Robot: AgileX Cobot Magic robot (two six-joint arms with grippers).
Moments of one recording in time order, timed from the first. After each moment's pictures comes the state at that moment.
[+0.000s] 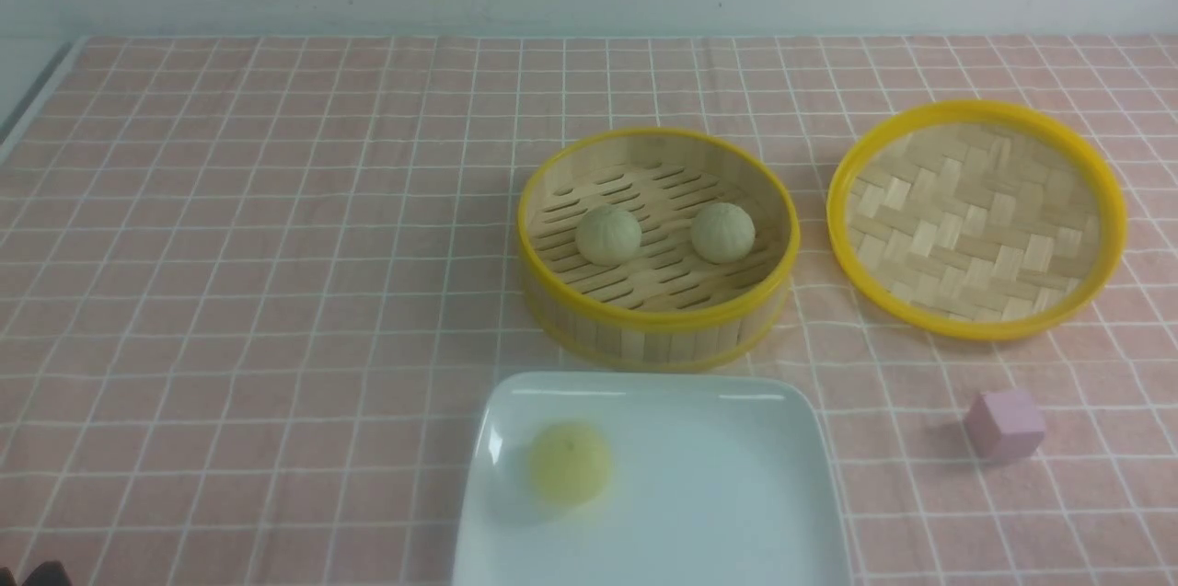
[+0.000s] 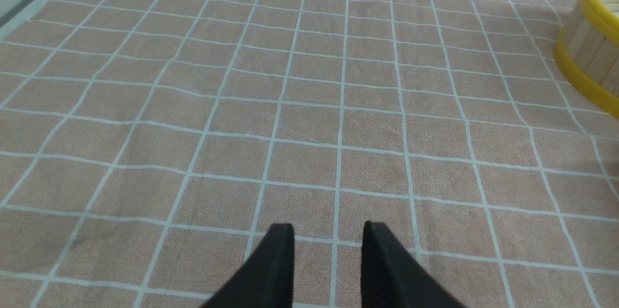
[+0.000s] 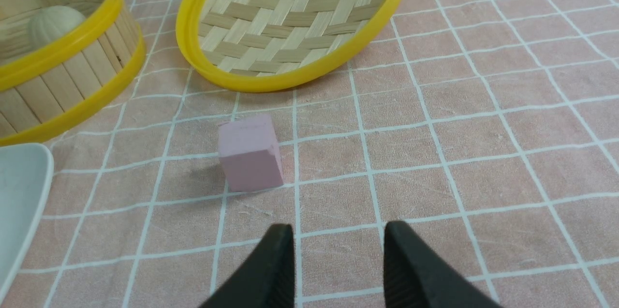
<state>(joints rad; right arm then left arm) 0.06 -0.01 0.01 -0.11 0.40 0.27 -0.09 -0.01 0.02 0.21 0.37 -0.31</state>
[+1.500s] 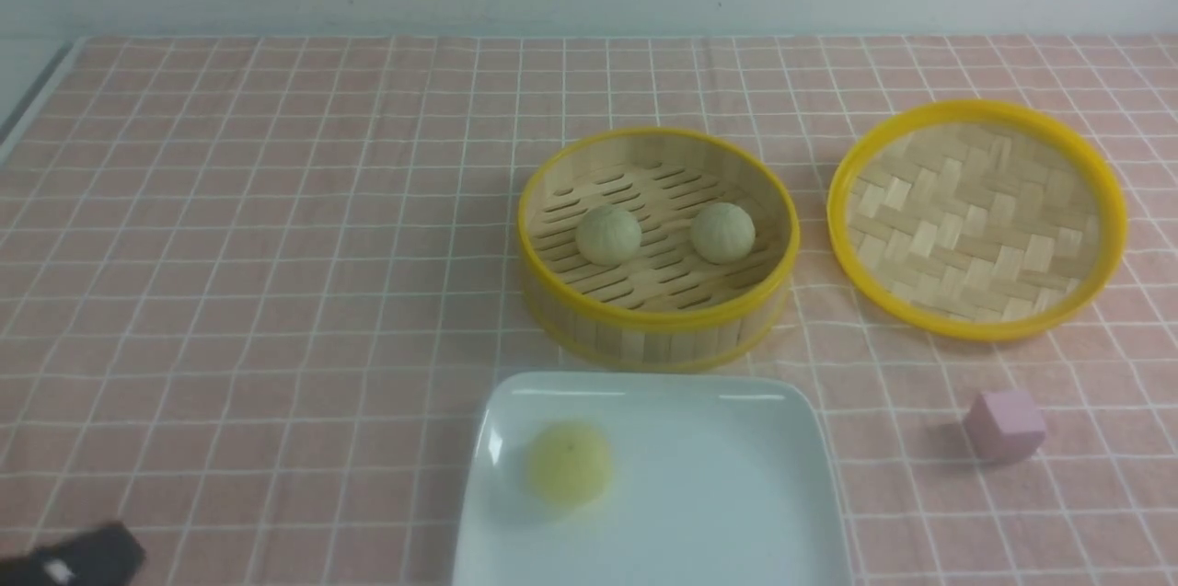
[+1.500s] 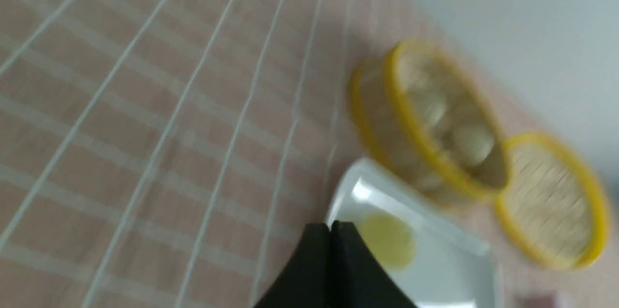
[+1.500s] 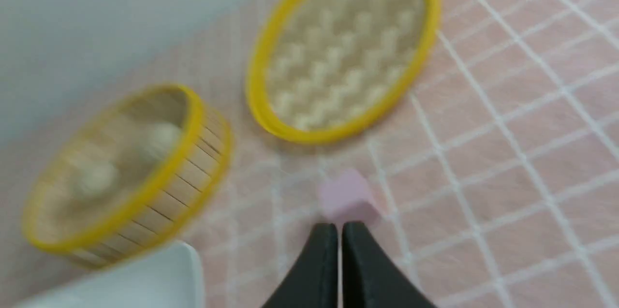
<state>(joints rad) 0.06 0.36 -0.41 -0.03 0.70 0.50 -0.09 0.31 -0.36 -0.31 0.75 -0.48</state>
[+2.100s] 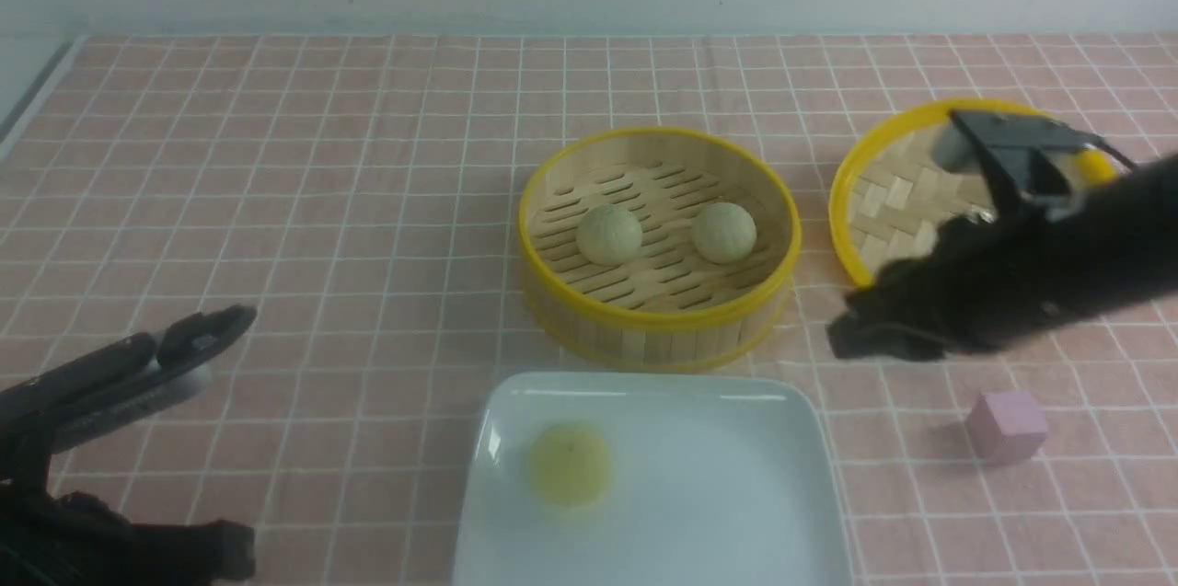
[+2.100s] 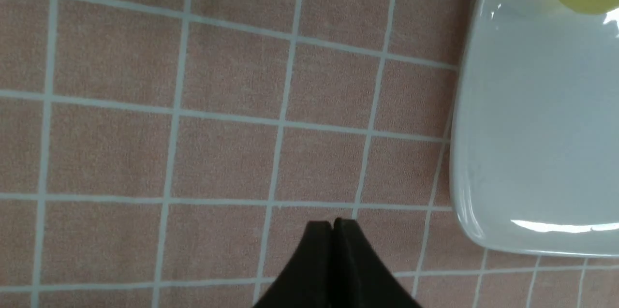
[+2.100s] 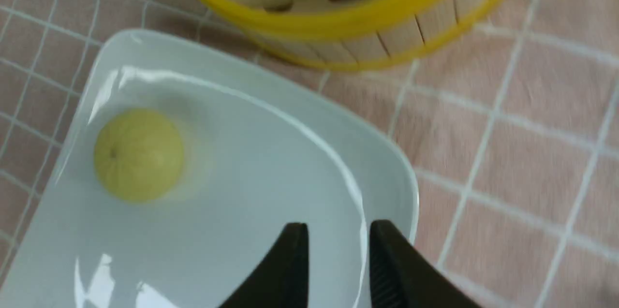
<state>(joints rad) 0.33 1.53 -1.05 0.55 0.66 -0.34 -0.09 0.93 -0.54 -0.37 0.93 -0.09</state>
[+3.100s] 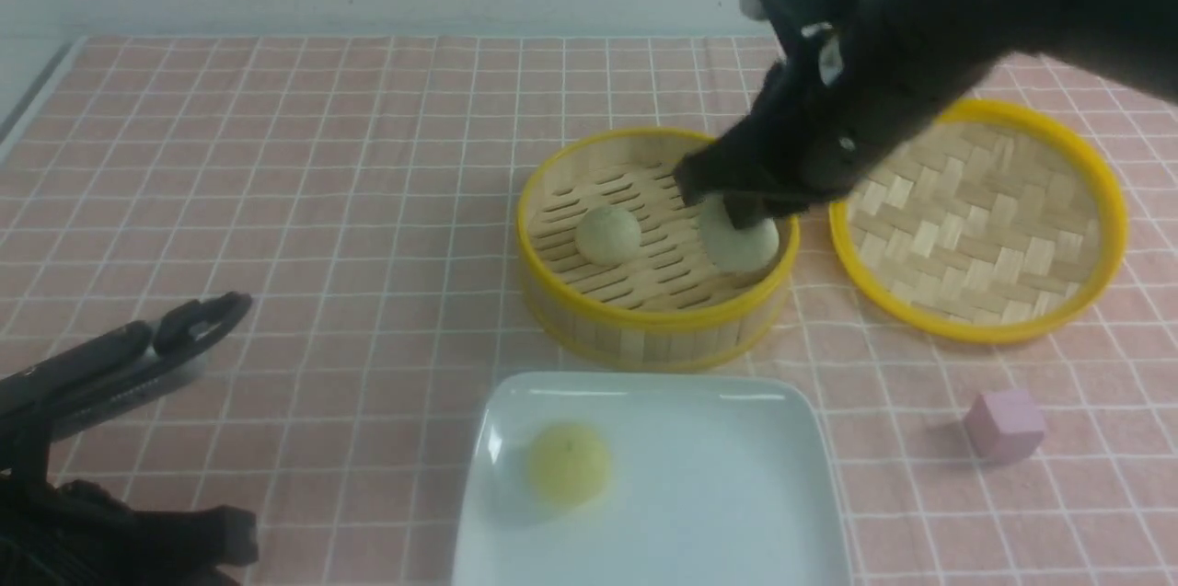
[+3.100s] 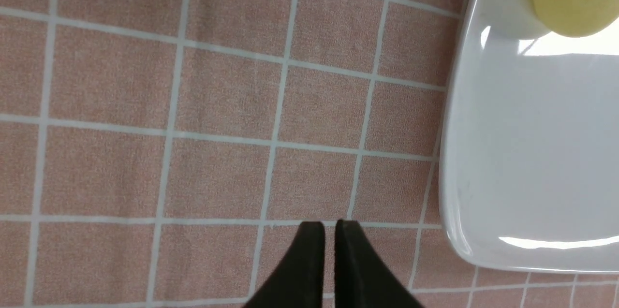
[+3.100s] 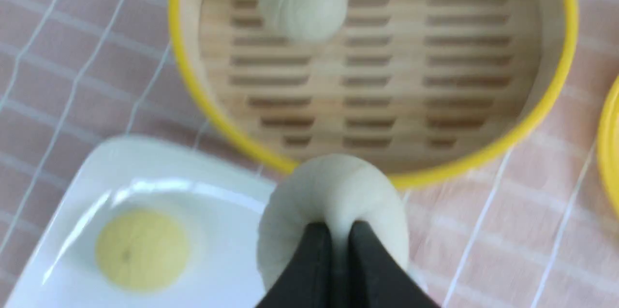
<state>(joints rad) 0.60 1.64 -1.39 0.03 0.86 0.20 -0.09 0.93 -0.54 -0.38 0.90 -0.09</state>
